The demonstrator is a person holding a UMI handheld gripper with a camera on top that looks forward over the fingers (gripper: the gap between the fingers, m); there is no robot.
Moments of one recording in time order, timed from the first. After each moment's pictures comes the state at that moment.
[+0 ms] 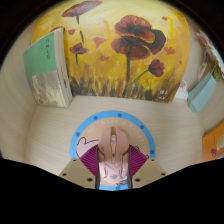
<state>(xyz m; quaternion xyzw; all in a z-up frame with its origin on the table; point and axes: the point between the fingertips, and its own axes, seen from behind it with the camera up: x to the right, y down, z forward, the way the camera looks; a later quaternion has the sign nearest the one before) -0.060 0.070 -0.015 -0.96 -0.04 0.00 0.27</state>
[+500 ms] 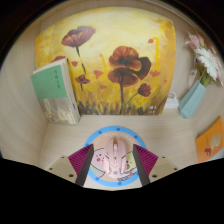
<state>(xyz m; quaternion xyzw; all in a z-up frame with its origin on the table) -0.064 0.072 0.065 -0.94 -0.01 0.02 0.33</state>
